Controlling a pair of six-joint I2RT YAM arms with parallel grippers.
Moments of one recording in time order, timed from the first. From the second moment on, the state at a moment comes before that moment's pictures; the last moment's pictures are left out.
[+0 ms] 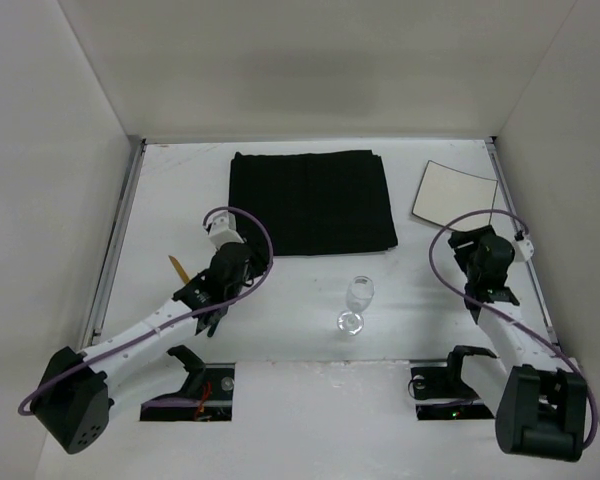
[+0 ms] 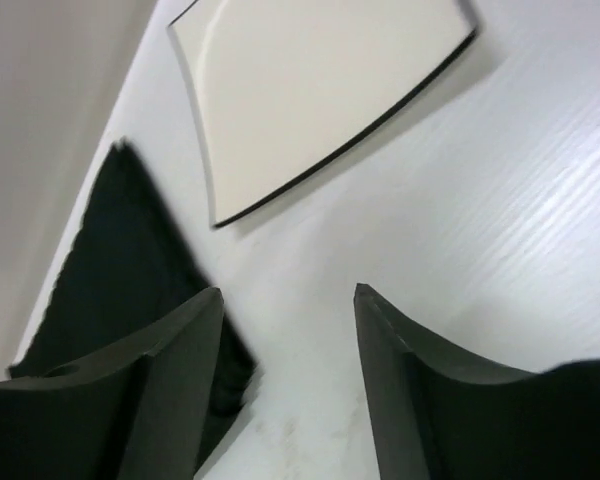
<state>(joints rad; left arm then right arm) -0.68 0.93 0.50 -0.05 -0.43 -0.85 -0.09 0.92 0.35 0.17 0.21 0.91</state>
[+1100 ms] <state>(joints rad) -0.72 1.00 0.22 0.58 -0.16 -0.76 -0.46 1.67 0.49 0.71 -0.03 1.18</state>
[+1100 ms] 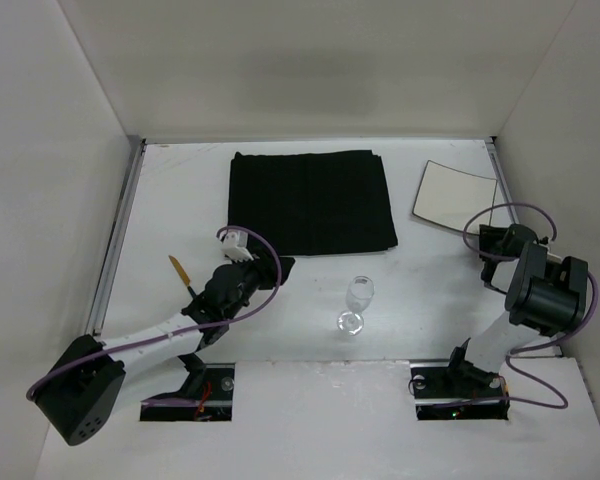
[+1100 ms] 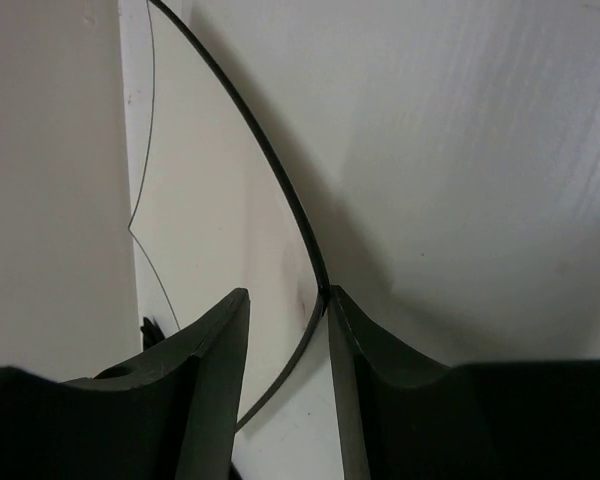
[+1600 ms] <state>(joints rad) -0.70 0.99 0.21 0.59 -0.16 -0.76 -0.46 1.69 0.58 0.57 0.04 1.19</state>
